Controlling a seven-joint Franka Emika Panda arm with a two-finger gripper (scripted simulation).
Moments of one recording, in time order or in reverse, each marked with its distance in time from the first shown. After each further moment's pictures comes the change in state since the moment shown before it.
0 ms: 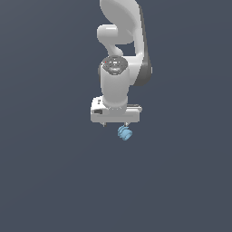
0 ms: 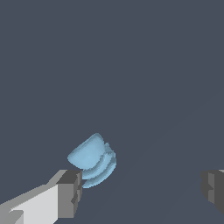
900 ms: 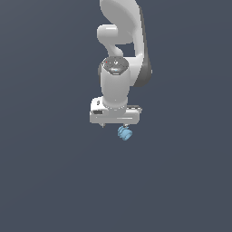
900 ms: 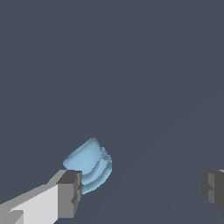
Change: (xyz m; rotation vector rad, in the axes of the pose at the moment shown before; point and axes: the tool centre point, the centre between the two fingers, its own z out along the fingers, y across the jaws) arm 0.007 0.004 -0.001 -0.022 0.015 -0.006
